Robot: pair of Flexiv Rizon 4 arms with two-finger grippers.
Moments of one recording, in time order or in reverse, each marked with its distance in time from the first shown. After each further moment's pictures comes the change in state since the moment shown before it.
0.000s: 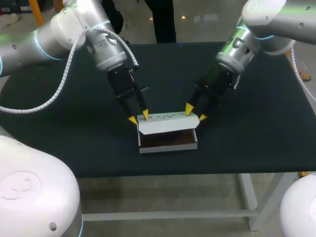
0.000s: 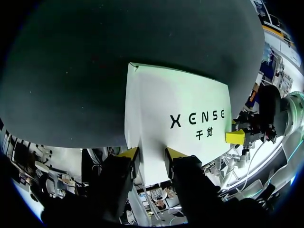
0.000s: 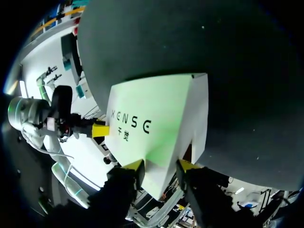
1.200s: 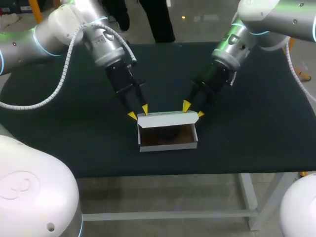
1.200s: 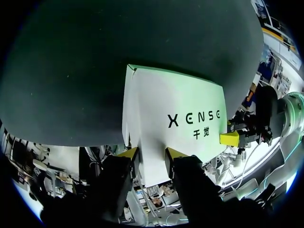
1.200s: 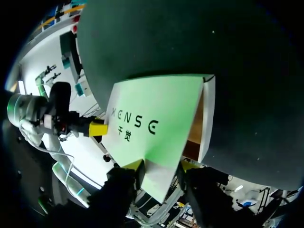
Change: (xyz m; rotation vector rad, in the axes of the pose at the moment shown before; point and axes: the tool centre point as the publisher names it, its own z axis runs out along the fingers) left arm 0.006 -0.005 -0.013 -0.026 0.031 -0.010; right arm 0.011 0.005 -0.003 0.028 -0.010 0.001
